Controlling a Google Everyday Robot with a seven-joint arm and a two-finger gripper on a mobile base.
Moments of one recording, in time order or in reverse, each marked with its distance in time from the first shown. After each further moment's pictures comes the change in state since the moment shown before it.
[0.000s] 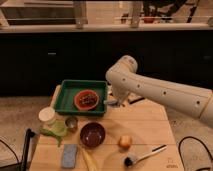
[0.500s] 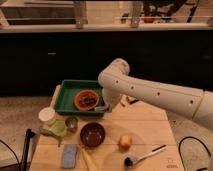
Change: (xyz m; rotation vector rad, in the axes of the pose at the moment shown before) arm -0.051 -0.015 0.002 0.025 -0.096 -0.145
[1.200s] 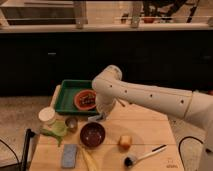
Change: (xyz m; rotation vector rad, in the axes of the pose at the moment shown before) arm -0.049 -0.011 0.025 -0.020 -0.113 -0.154
